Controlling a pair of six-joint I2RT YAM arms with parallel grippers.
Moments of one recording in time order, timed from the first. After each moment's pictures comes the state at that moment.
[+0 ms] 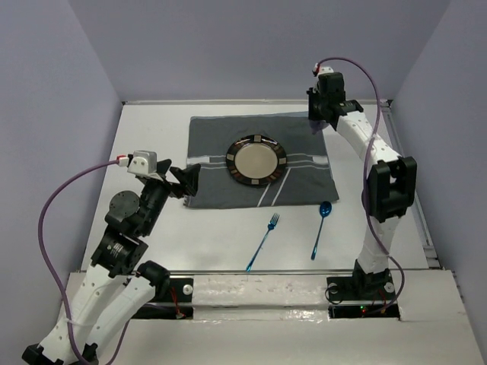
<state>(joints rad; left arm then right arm) -0.51 0.50 0.71 -0.14 -0.16 -0.25 0.24 1.93 1.78 -0.44 0.14 0.09</state>
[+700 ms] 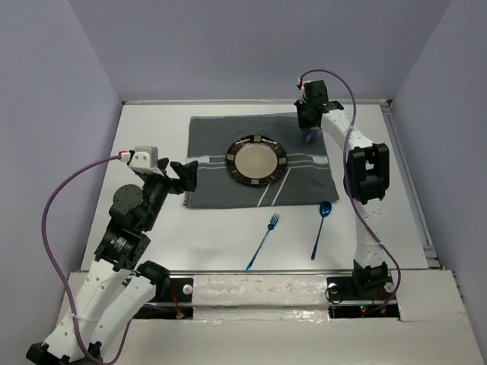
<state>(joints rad) -0.45 0.55 0.71 -0.14 -0.16 -0.25 0.24 2.30 2.07 -0.54 0.10 0.00</state>
